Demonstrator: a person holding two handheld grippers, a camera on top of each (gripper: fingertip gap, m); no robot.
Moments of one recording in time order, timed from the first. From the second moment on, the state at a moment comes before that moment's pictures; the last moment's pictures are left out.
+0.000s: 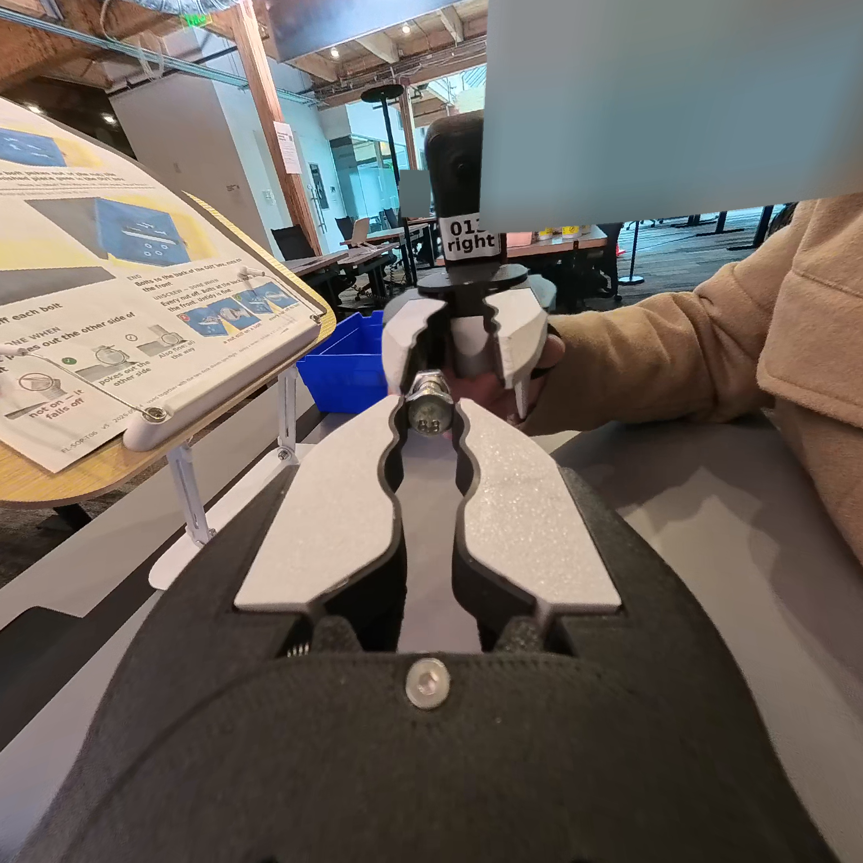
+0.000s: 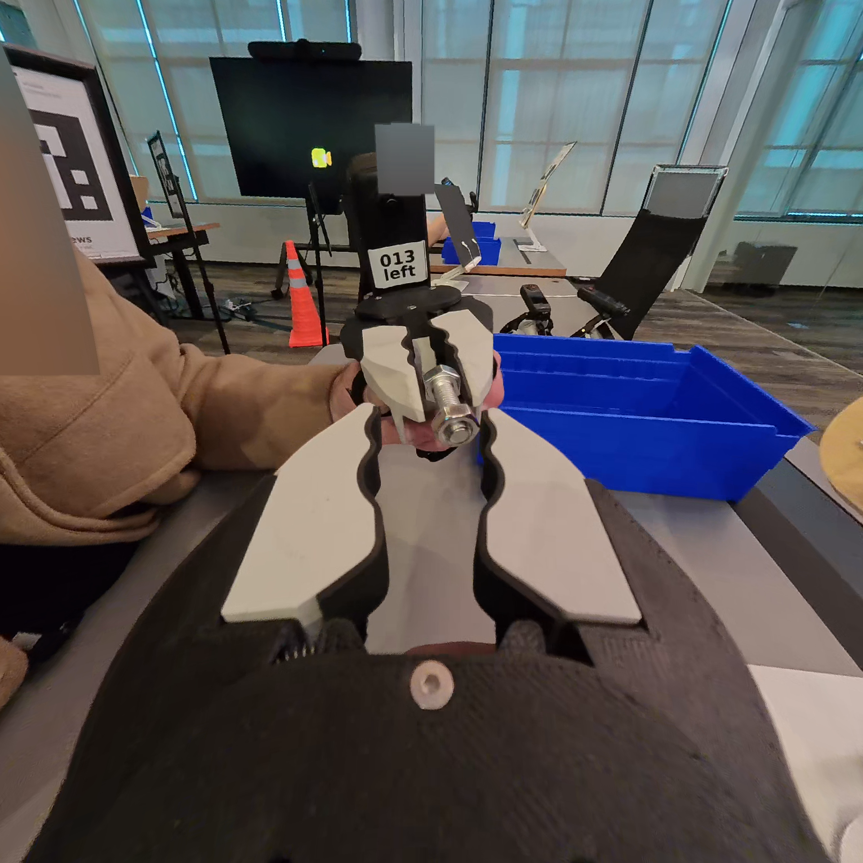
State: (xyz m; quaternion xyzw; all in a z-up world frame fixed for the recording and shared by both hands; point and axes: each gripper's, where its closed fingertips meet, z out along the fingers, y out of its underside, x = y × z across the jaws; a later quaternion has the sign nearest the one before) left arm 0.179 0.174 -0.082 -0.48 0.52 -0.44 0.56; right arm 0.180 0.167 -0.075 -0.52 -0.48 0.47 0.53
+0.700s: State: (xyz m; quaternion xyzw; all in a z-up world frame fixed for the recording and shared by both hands) left arm 0.178 0.181 -0.085 -0.49 0.50 -0.44 0.55; right arm 0.186 0.154 -0.063 -0.47 -0.49 0.50 0.53
